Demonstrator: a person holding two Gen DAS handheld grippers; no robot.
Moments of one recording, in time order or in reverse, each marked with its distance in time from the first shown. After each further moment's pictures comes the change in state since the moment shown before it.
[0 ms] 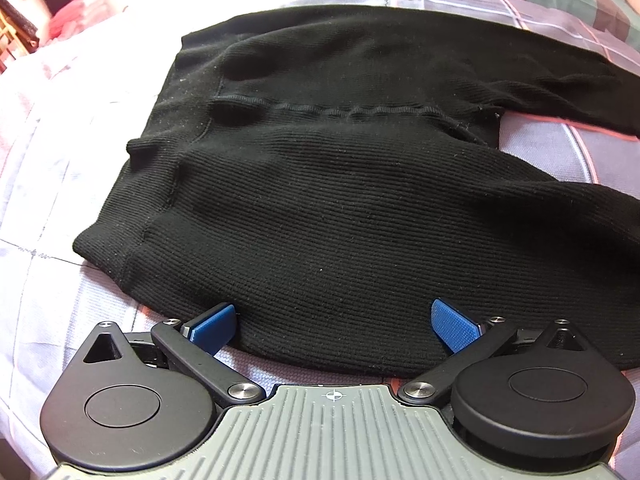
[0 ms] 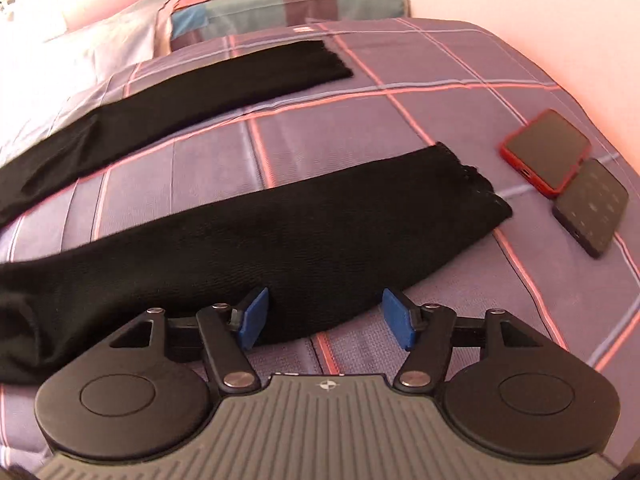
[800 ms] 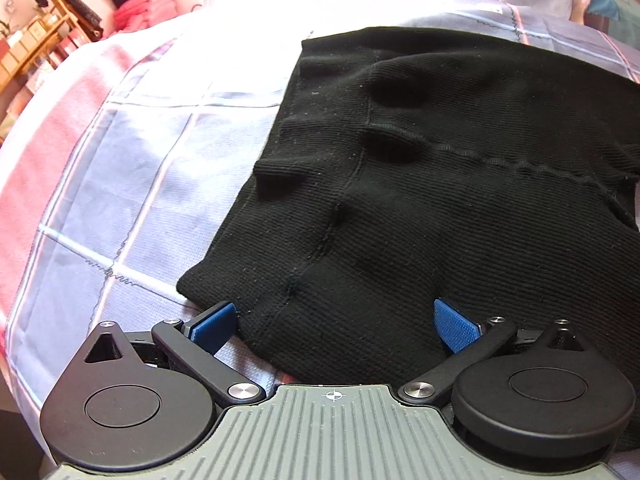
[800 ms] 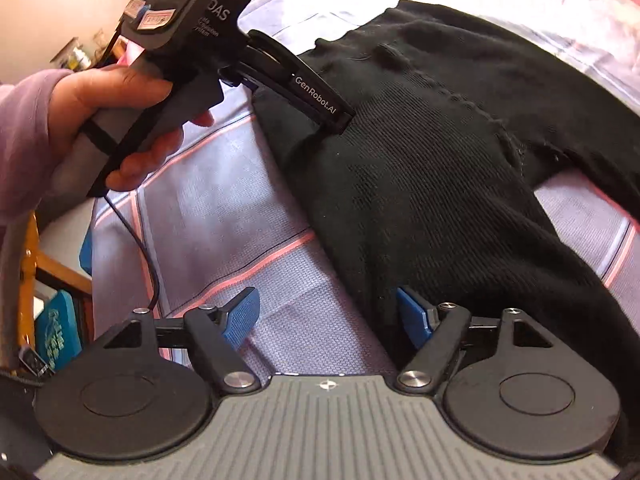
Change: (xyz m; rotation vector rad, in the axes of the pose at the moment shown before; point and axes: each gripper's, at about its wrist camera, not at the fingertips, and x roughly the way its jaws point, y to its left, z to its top) left arm 0.015 0.079 0.022 -0.102 -0.038 0.166; right arm -0.031 0.334 -0.061 -1.006 0.222 0.902
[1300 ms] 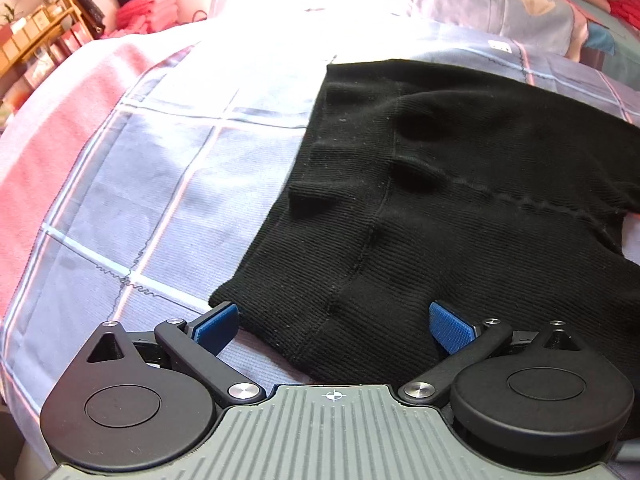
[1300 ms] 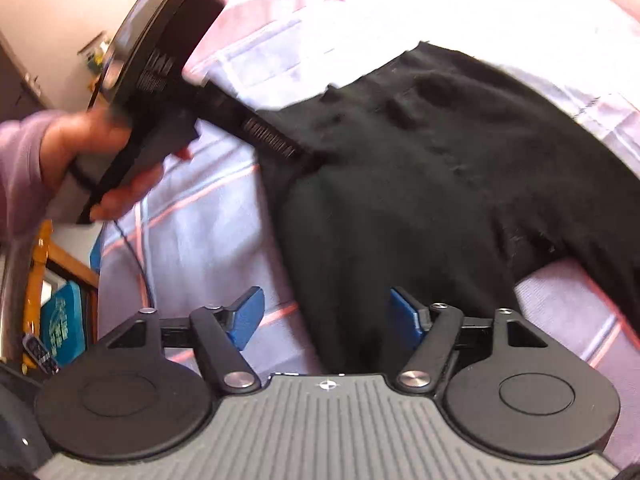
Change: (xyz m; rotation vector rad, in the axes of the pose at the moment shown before) left arm -0.008 0.032 0.004 -0.046 -0.054 -0.049; right arm -0.005 -0.046 0.063 -0.008 -0.080 0.069
